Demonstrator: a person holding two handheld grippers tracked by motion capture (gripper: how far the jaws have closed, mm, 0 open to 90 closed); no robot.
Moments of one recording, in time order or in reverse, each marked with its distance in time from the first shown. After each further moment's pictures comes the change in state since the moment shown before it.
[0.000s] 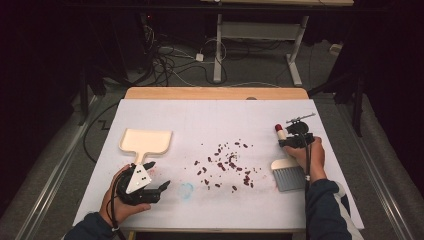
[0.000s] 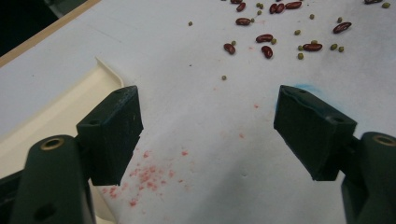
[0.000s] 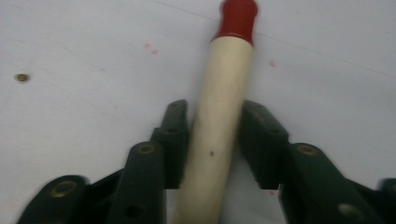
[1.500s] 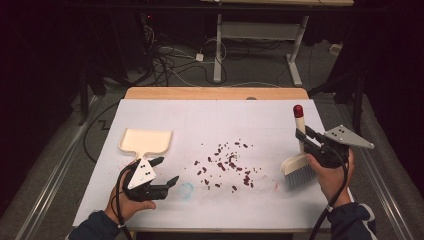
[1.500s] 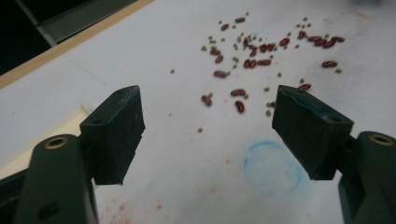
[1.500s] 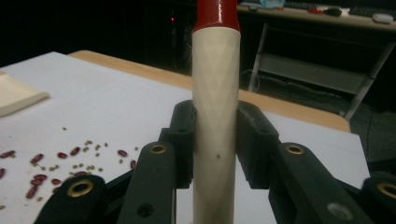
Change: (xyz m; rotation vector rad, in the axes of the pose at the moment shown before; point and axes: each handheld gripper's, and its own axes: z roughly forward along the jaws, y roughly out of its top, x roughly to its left) left arm -0.008 0.034 -0.003 -0.119 -0.060 -0.038; right arm 0.023 -0.056 -0.133 -0.705 0.058 -0.080
